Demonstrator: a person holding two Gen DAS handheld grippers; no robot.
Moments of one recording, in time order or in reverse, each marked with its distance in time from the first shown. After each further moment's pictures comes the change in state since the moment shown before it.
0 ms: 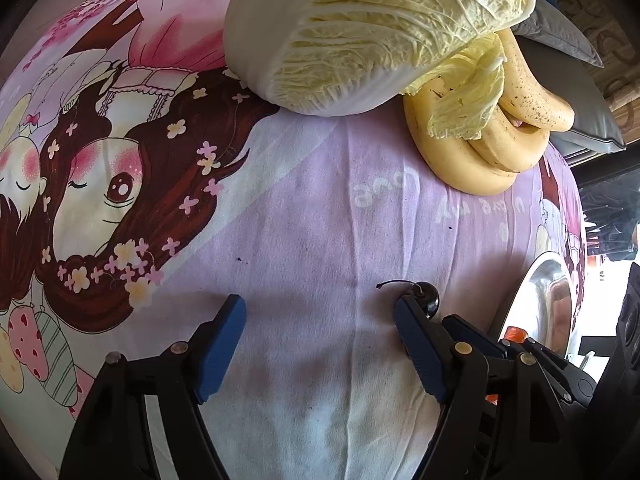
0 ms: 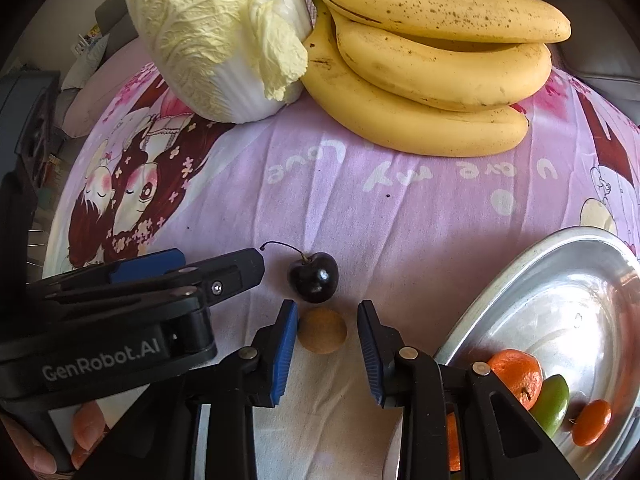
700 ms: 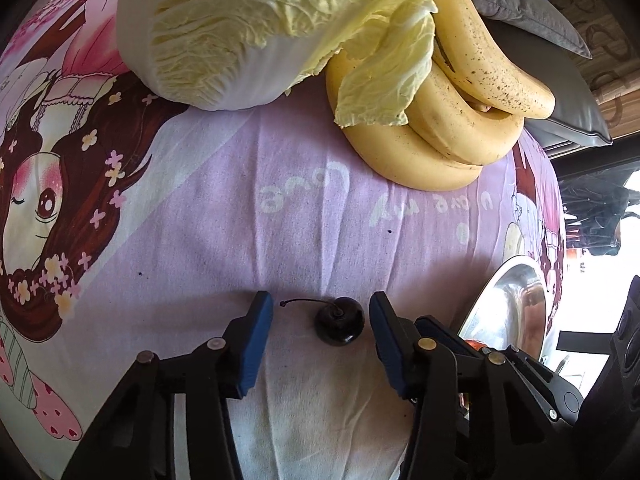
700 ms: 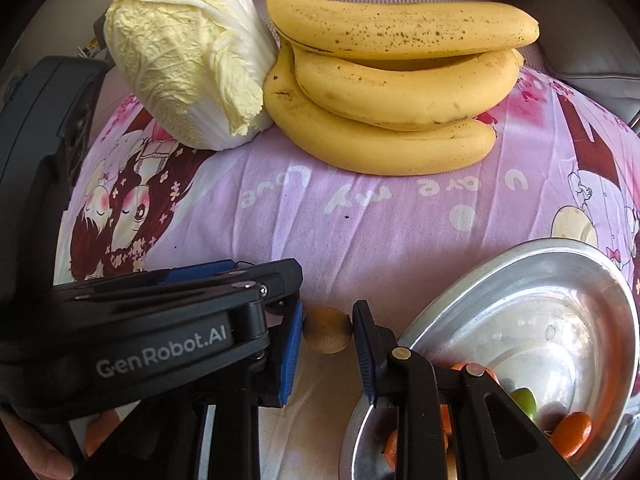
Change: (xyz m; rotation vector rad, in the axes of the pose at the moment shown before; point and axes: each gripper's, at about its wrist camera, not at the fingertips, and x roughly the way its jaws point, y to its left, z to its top) left arm 0.027 -0.070 0.024 0.021 0.063 -0.091; right arm -0.016 -0.021 0.007 0.016 -0.046 -0.001
